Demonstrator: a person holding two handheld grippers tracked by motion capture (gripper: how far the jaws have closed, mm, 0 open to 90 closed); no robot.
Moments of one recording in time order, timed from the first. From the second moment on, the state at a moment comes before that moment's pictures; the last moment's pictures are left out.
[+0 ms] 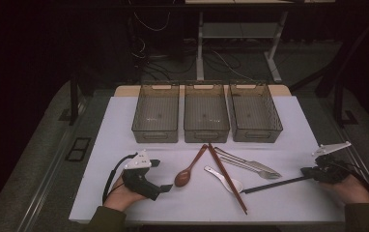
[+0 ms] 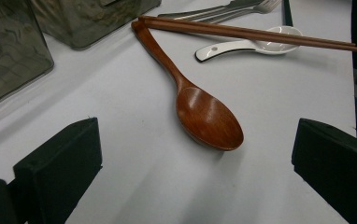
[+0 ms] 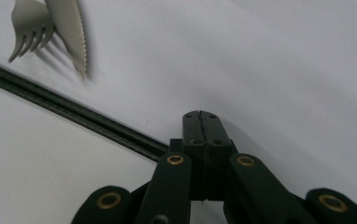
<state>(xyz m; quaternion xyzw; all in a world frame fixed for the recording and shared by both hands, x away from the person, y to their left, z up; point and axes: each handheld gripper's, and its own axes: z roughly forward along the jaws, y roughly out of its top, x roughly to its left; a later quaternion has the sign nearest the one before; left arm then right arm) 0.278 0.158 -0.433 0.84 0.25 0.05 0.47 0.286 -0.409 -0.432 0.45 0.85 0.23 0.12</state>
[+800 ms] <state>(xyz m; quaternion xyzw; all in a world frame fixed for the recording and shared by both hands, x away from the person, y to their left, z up) 0.278 0.158 -0.433 0.85 0.25 0.05 0.47 0.264 -0.367 -0.403 0.31 0.89 0.32 0.07</state>
